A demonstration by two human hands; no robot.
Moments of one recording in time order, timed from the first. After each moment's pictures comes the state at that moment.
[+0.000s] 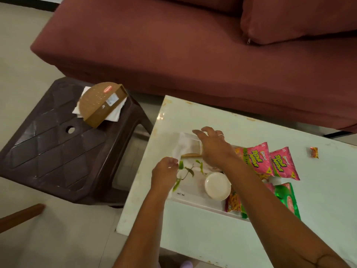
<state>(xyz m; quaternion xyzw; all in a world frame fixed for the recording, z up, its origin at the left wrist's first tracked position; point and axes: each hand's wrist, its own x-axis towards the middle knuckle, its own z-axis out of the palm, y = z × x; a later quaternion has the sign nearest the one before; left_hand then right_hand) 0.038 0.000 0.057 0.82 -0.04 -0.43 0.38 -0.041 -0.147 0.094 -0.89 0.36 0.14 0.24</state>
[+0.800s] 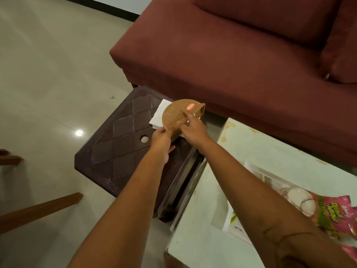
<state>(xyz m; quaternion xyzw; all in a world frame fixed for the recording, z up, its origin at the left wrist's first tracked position) 0.277 0.047 0.101 0.67 0.15 -0.38 0.61 0.239 -0.052 0.091 -0.79 0.35 0.00 0.50</state>
